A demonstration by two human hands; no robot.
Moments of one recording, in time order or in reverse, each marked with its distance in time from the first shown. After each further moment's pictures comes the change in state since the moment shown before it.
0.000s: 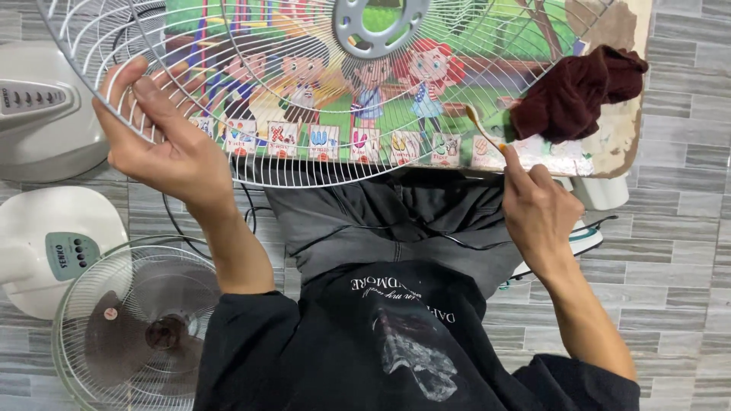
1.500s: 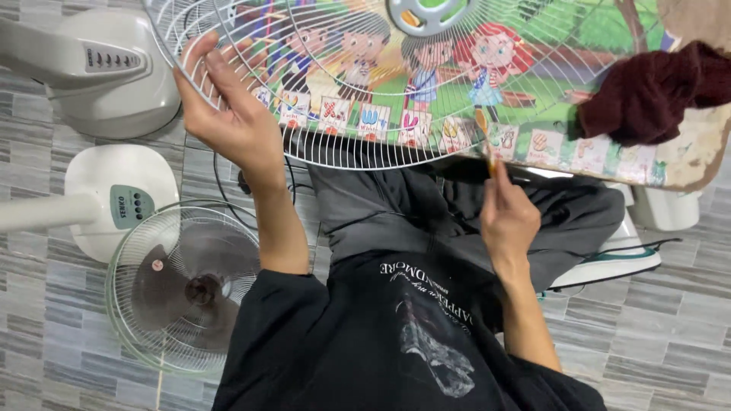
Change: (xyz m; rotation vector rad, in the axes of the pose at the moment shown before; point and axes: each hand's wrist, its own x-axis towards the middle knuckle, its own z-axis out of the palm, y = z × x) left_hand -0.016 -0.016 -0.005 0.005 0.123 -0.101; right_hand -0.037 -0.098 0.041 0.738 -0.030 0.287
